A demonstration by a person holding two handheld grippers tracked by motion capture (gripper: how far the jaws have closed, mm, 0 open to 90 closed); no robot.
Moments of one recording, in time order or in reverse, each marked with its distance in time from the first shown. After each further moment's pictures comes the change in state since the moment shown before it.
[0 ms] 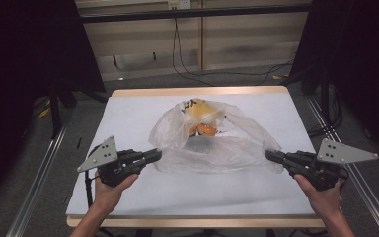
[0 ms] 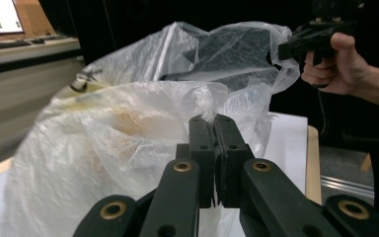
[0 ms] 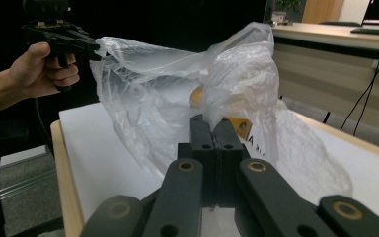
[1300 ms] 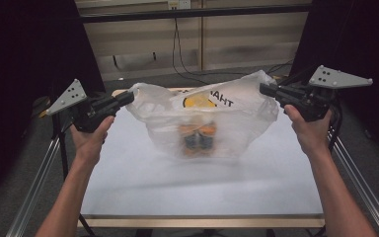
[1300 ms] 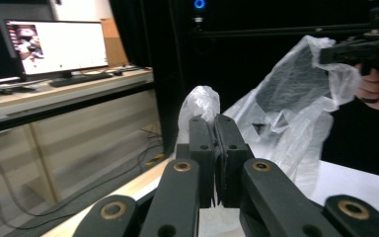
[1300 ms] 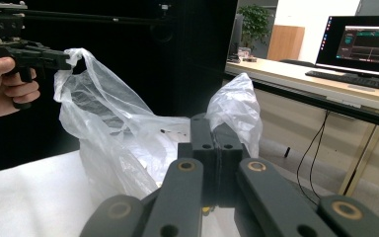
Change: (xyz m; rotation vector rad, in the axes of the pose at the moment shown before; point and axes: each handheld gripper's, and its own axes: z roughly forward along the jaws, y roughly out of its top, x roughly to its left) left arm 0.093 0.072 -0.014 -0.082 0.232 -0.006; right arm -0.069 0.102 0.054 -0.077 -0.104 -0.046
